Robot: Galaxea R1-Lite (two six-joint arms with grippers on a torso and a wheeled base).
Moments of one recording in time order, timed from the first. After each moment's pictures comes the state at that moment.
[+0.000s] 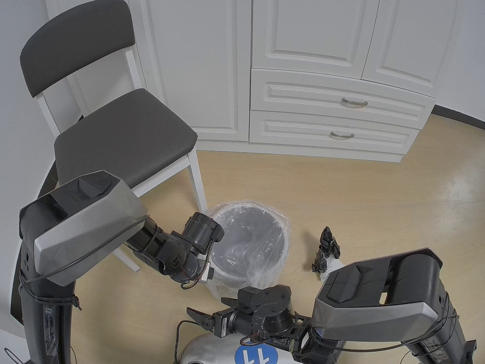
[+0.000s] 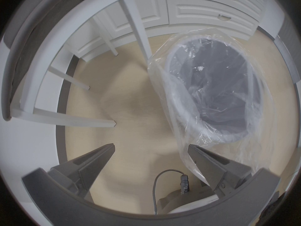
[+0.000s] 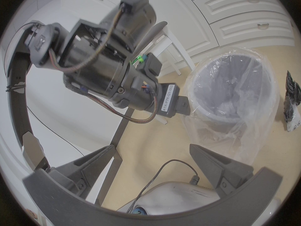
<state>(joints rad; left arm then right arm) -0.55 2.33 -1.17 -0.05 0.42 -0.30 0.97 2.51 -0.80 -1.41 0.00 0.57</state>
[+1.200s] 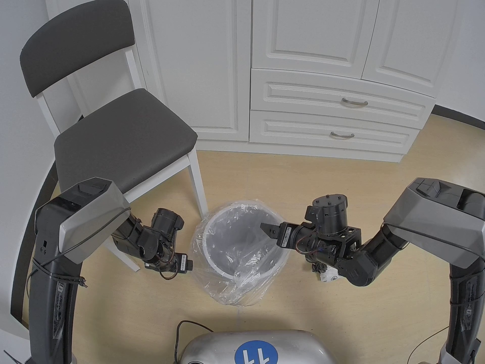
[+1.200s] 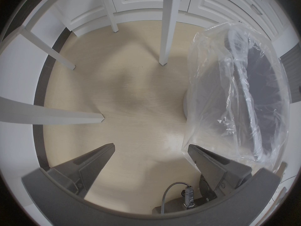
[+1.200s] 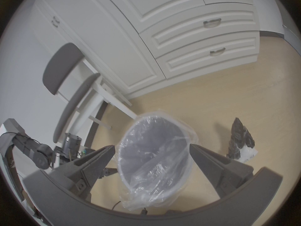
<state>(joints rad) -0.30 2.51 -1.29 -0.13 0.13 -0.21 0.55 2.30 -0.99 -0.93 -0.07 0.53</state>
